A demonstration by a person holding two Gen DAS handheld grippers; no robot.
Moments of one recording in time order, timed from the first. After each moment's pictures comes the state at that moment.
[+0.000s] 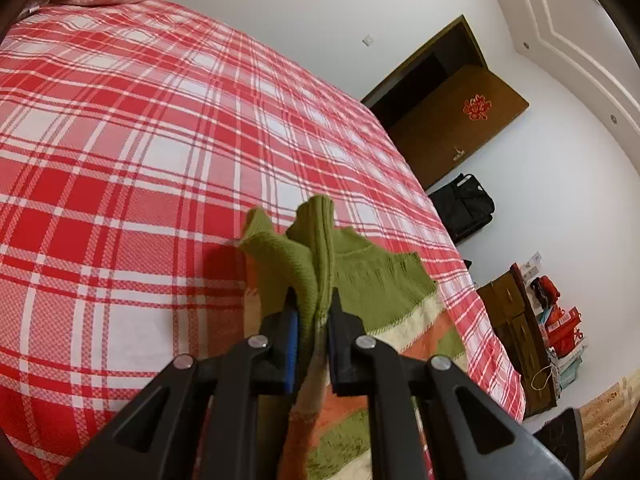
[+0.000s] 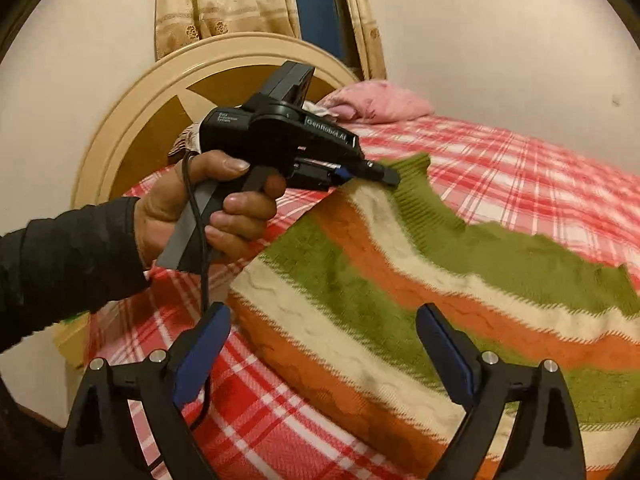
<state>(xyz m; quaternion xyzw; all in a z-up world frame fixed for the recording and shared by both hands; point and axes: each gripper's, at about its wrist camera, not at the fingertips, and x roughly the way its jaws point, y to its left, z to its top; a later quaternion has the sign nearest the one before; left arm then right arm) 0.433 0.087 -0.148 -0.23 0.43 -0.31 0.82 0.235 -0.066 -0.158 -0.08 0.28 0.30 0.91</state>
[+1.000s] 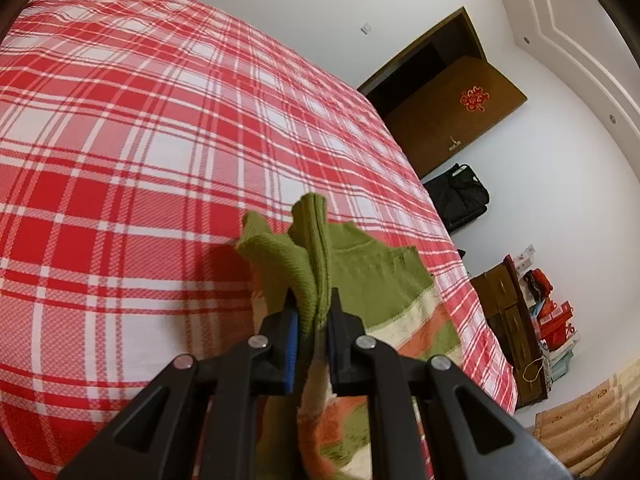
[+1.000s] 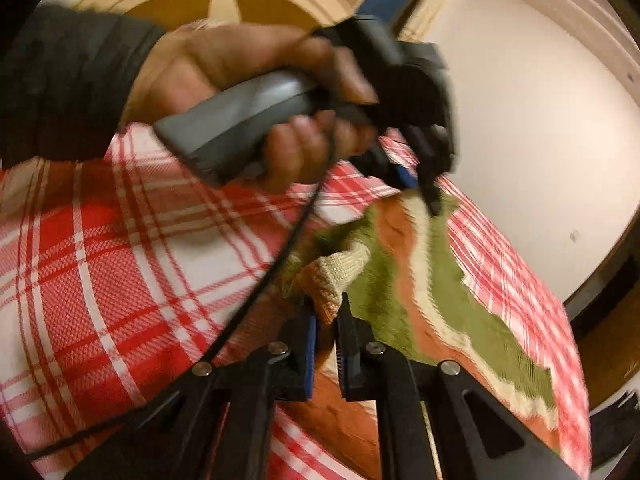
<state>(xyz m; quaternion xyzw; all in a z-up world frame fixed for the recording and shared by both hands) 0.445 0.096 -0.145 -0.23 0.45 -0.33 0.80 0.225 0.012 -0.192 -0.31 0.23 0.19 0.90</state>
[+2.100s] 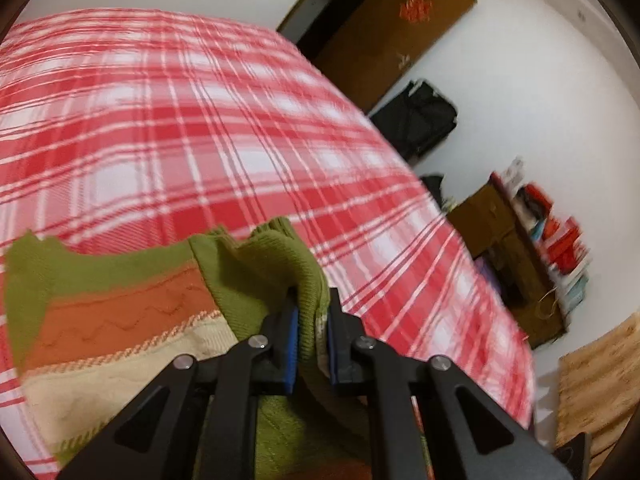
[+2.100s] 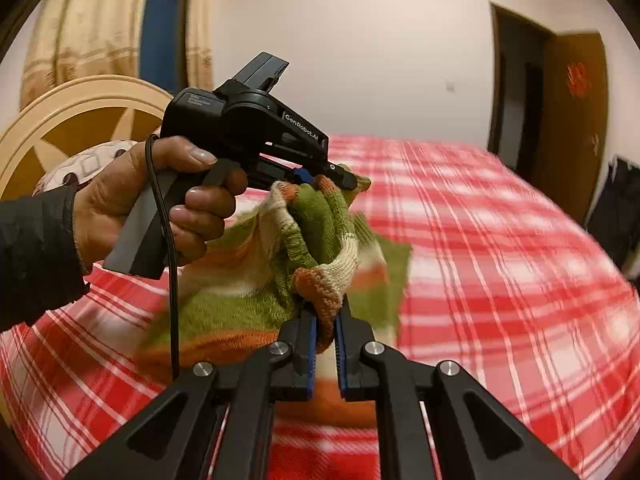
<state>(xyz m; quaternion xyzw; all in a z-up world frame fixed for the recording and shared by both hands) 0.442 -0.239 -0.133 -0.09 0.47 -0.42 0.77 0.202 -0.286 -0.148 -0.01 0.27 0.02 0.96</state>
